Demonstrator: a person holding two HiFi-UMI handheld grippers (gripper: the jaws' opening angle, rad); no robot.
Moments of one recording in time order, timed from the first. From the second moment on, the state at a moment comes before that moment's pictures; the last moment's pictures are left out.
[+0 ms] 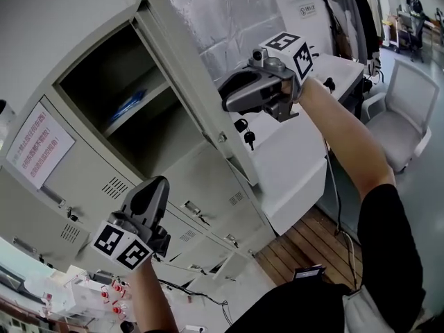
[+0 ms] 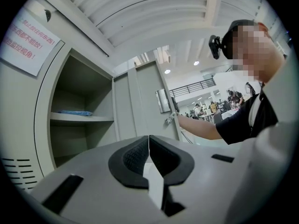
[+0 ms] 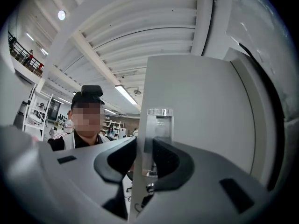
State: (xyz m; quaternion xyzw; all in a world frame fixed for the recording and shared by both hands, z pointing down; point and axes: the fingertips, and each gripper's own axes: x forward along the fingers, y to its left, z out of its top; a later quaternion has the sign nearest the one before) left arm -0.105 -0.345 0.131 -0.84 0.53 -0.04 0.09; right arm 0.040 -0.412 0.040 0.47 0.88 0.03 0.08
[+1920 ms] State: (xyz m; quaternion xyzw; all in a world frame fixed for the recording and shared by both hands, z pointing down) left arm -0.102 -0.315 0.127 -0.82 0.56 -0.03 0.09; right arm 0.085 -0.493 0.039 0.43 0.90 -0.01 0.11
